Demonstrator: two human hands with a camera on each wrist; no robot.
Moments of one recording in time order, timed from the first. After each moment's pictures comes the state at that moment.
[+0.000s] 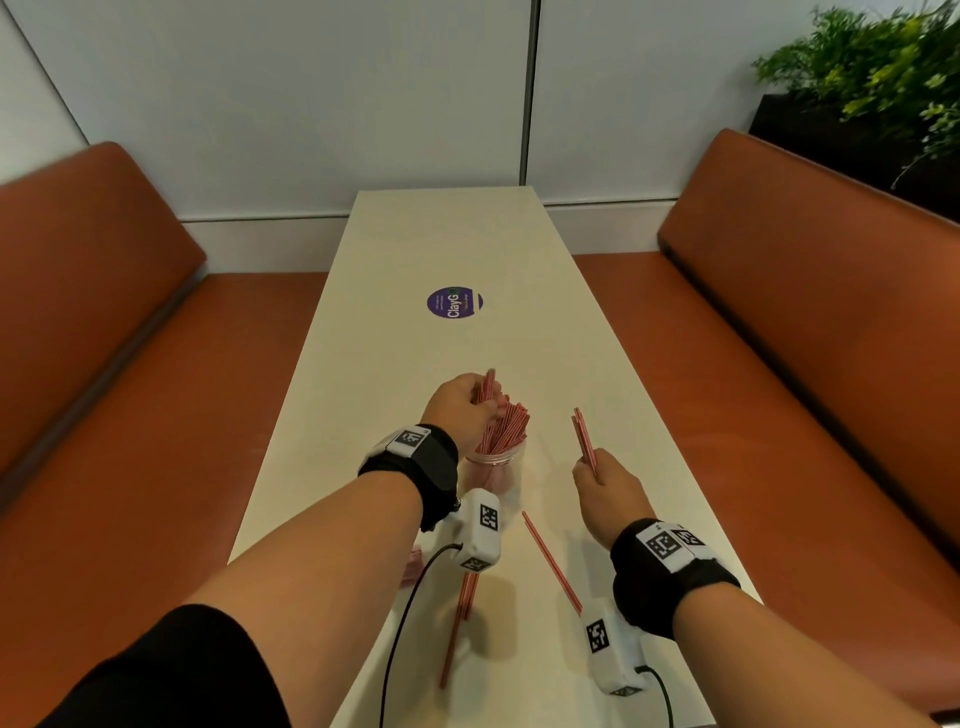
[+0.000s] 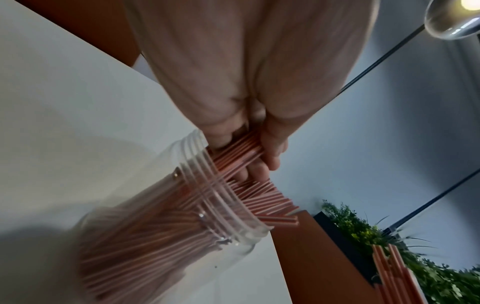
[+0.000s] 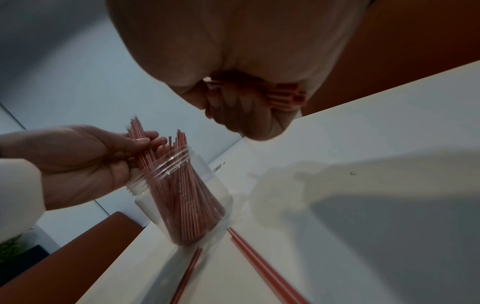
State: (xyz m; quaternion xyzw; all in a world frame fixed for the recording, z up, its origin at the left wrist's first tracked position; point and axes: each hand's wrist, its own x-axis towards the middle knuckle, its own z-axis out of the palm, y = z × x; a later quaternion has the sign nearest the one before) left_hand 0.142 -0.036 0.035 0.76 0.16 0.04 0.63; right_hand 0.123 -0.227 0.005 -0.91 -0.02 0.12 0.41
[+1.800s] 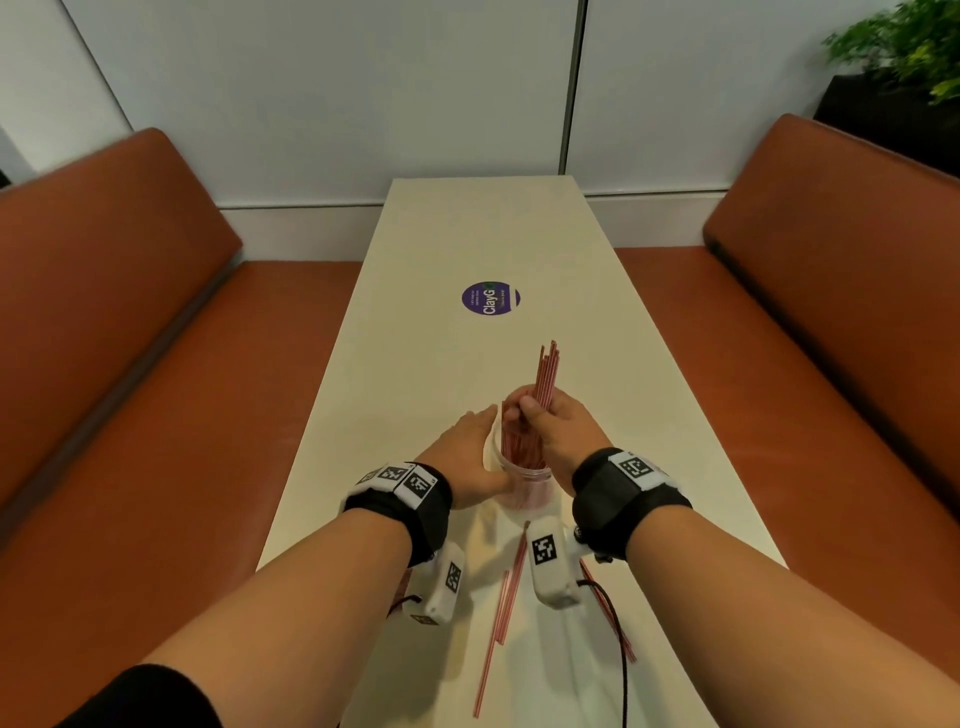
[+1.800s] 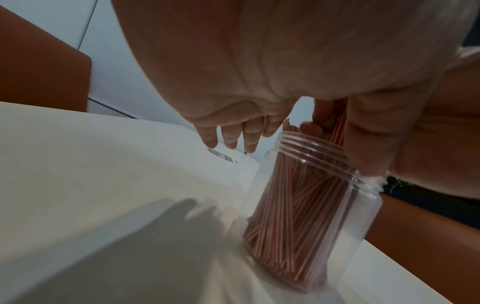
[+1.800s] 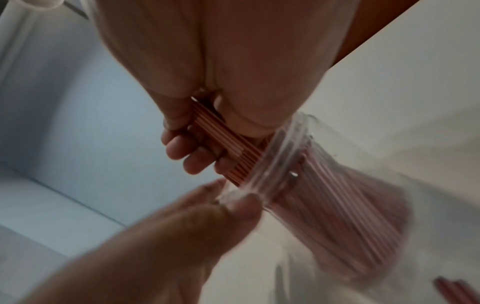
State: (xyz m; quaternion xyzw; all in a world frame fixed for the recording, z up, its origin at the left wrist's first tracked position) left_hand 0.112 0.010 0.019 0.93 0.06 -0.10 0.34; right_hand 0.170 -0.122 0.028 -0.63 -0.10 0.22 0.74
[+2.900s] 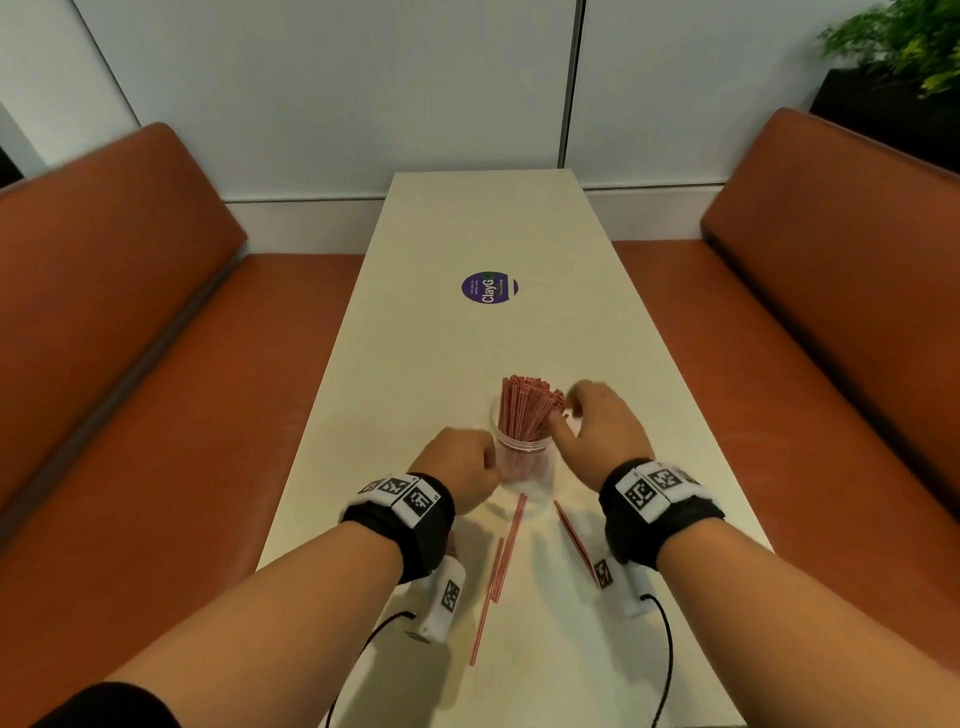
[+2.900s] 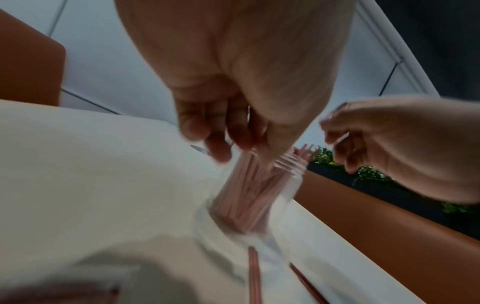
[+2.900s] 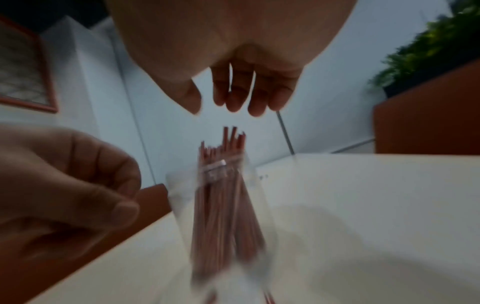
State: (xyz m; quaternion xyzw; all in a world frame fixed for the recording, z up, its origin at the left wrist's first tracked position) left_hand 0.072 -0.014 0.027 0.97 0.10 -0.06 0.21; right_hand 0.147 -0.180 0.035 -0.94 -0.21 -0.03 0.27
